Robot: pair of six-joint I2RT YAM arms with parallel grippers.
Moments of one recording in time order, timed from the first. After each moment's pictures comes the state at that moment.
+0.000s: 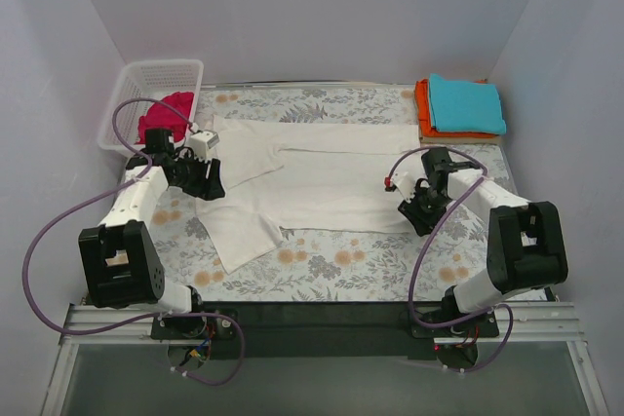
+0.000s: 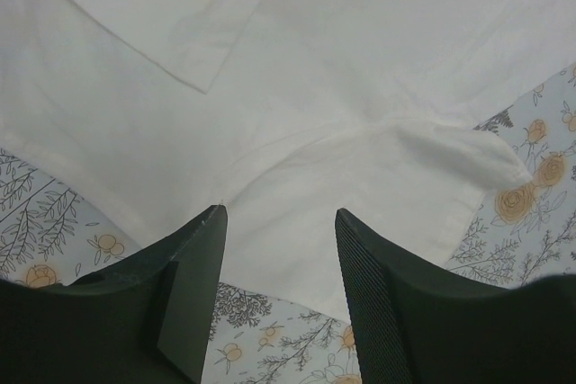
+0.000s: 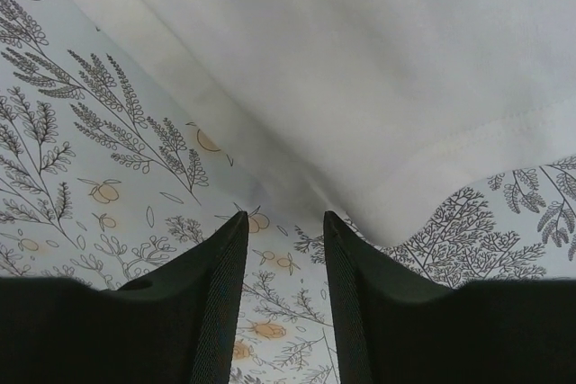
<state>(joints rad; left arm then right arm) 0.14 1.45 1.00 -0.66 0.58 0.45 0.17 1.51 0.87 -0.80 -0.23 -0.79</state>
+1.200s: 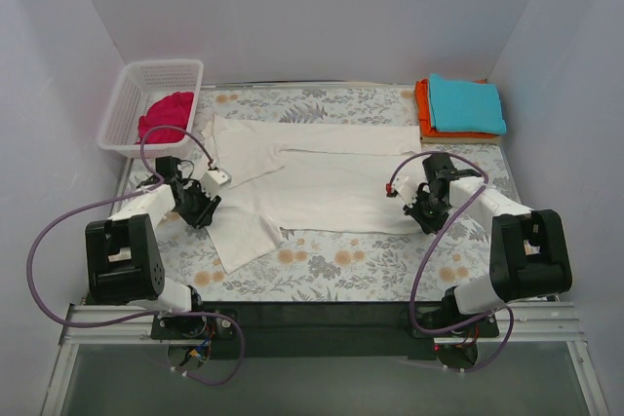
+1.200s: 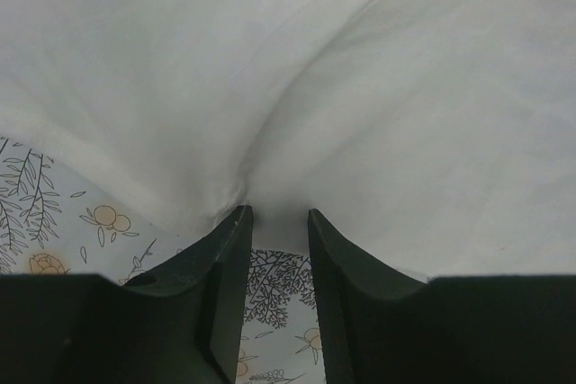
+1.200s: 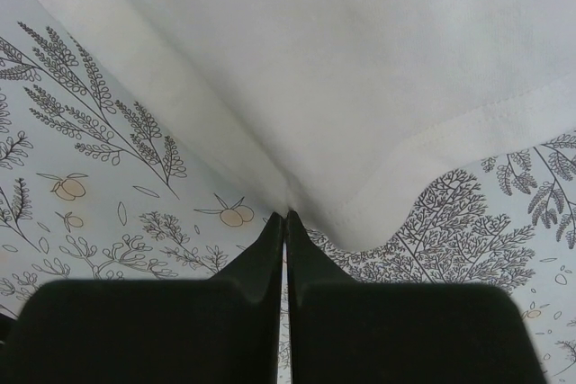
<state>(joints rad) 0.15 1.48 0.77 -0.53 0.39 0.86 0.17 1.46 0.79 -0.73 -0.17 -0.82</state>
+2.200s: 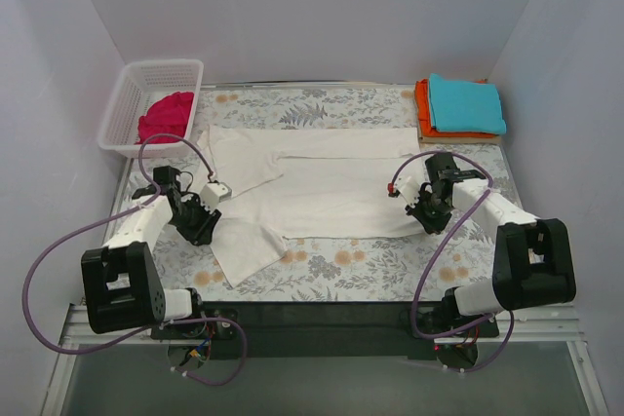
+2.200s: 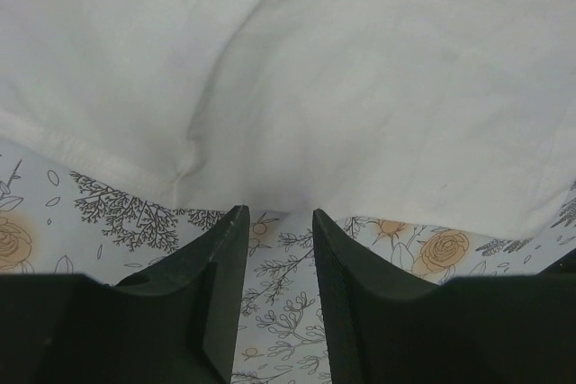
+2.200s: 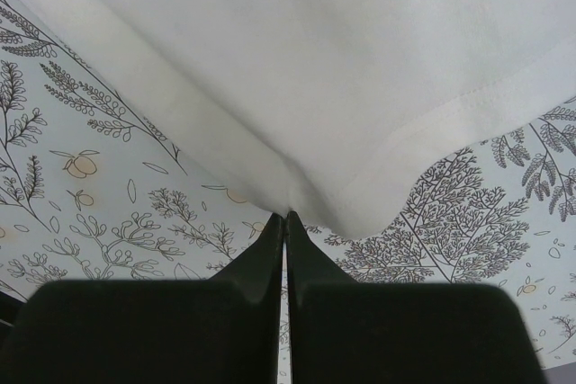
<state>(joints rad) 0.15 1.33 0.70 -0.77 0.39 0.88 0.17 1.41 0.79 -0.77 -0.16 -0.82</state>
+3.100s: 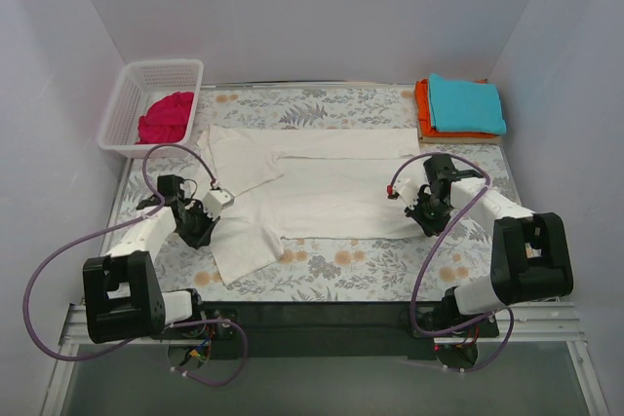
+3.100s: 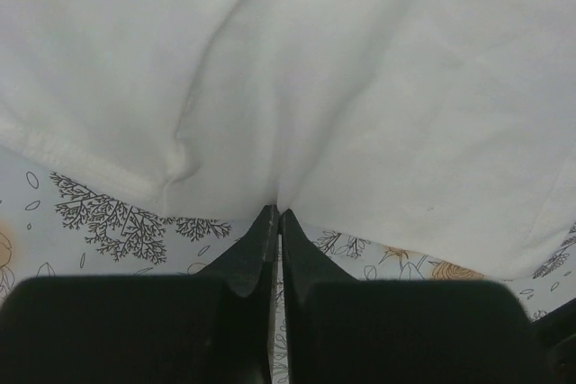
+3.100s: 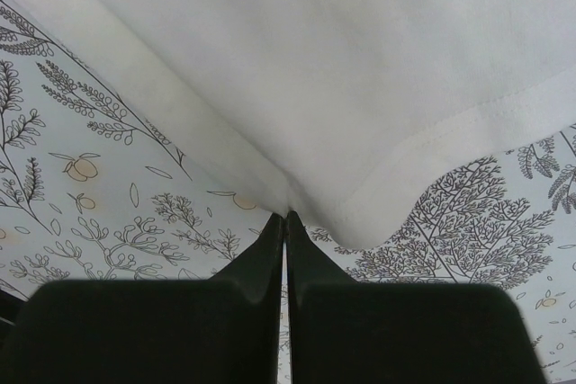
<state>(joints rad) 0.12 1.27 0.61 -0.67 0.37 0.85 0.17 1.44 0.79 -0.77 -0.16 -0.82</state>
